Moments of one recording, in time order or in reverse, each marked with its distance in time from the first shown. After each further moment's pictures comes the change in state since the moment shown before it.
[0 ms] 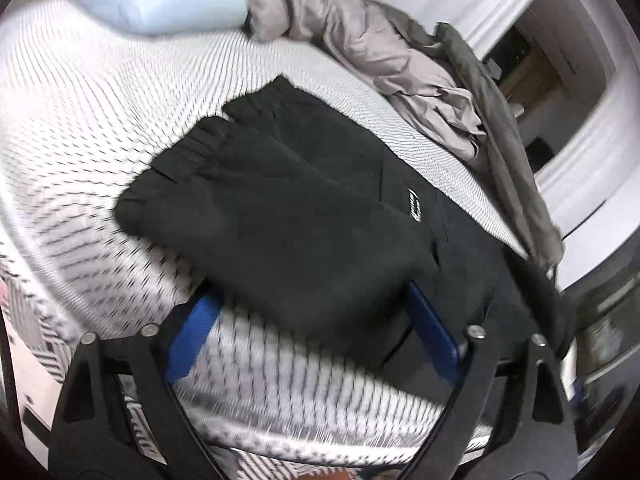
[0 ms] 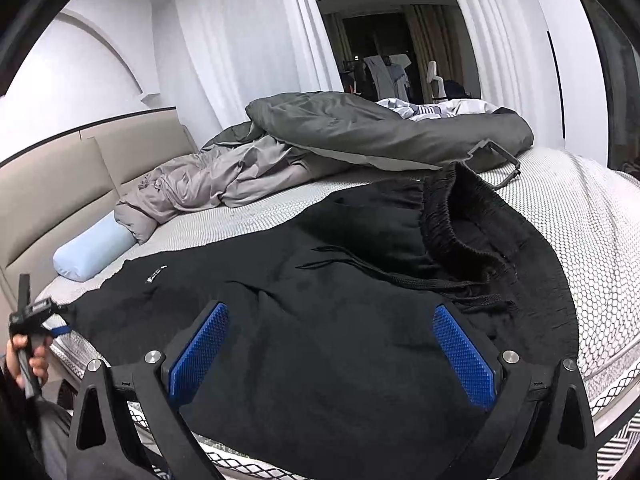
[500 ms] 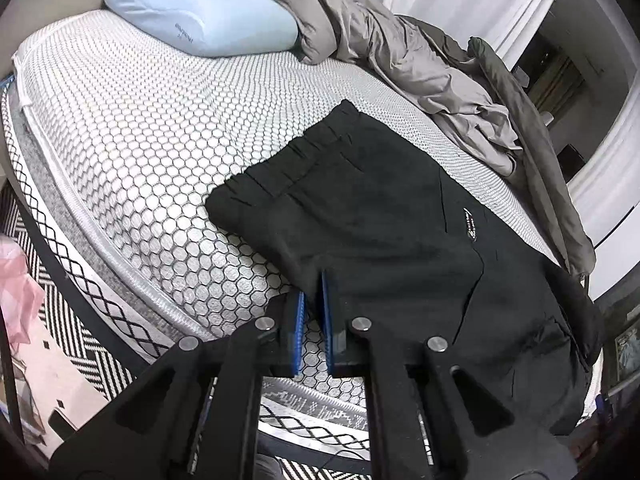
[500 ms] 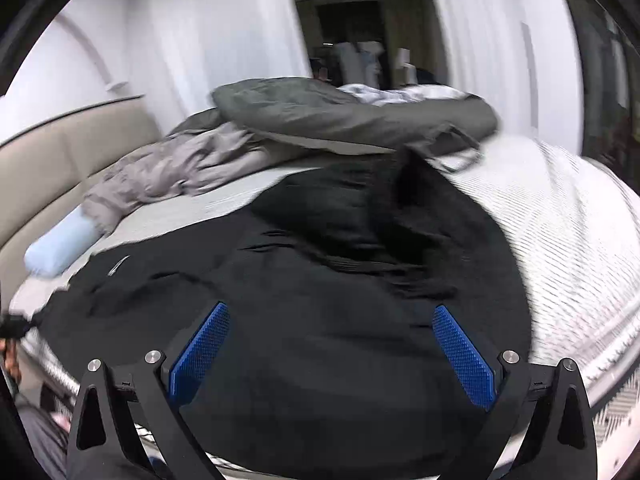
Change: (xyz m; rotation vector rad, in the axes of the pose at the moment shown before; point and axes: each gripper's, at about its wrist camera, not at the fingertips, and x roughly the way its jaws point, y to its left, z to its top) left arm -0.039 0.048 0.003 0.039 -0.076 0.164; right arm -0.003 -0.042 -0.003 0.055 0.064 -0.150
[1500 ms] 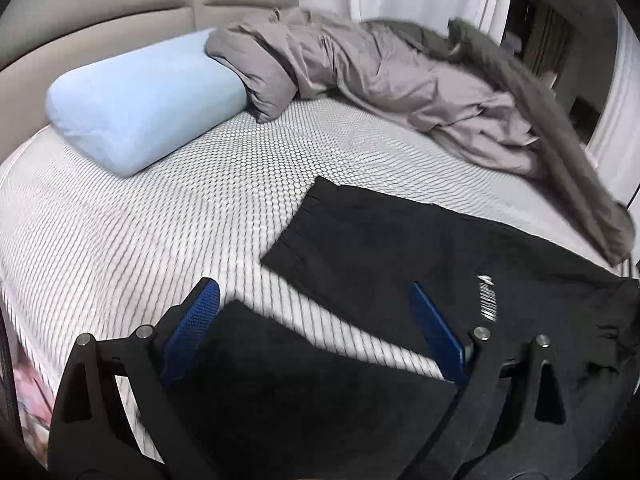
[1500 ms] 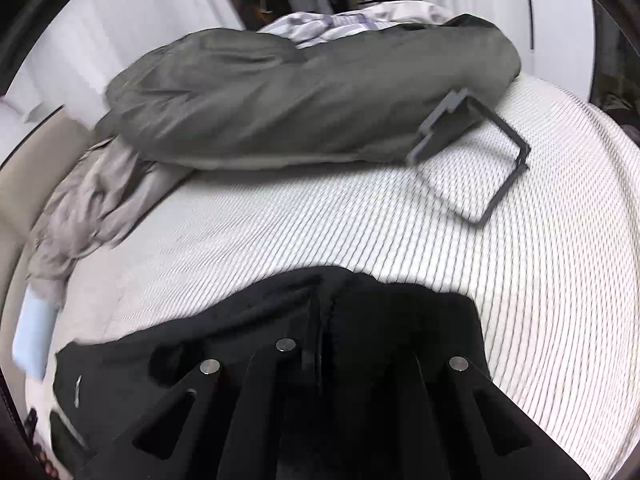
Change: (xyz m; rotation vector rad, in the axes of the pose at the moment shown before) left arm 0.062 -0.123 0.119 0.213 -0.032 0.147; right arm 0.279 -0.090 0.252 0.161 0.311 -0.056
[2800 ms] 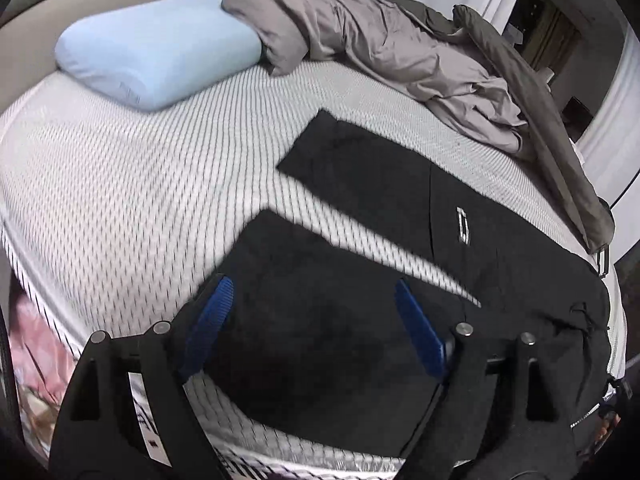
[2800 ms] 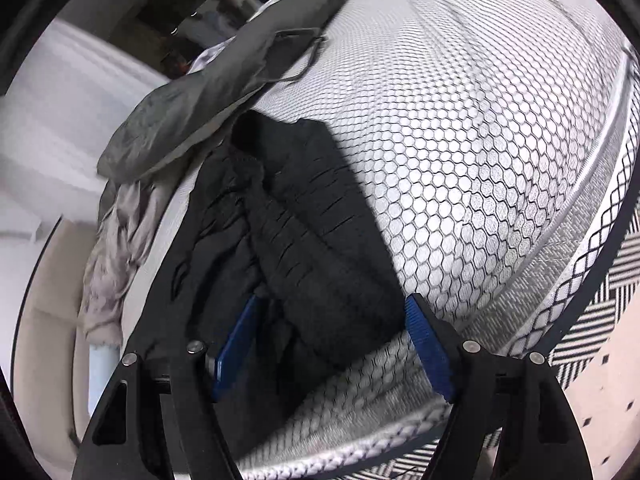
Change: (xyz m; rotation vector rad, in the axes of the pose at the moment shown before) left arm -0.062 0.040 -0.074 -0.075 0.099 -0.086; right arm -0.156 -0.105 -0.310 0.477 -0.019 0.107
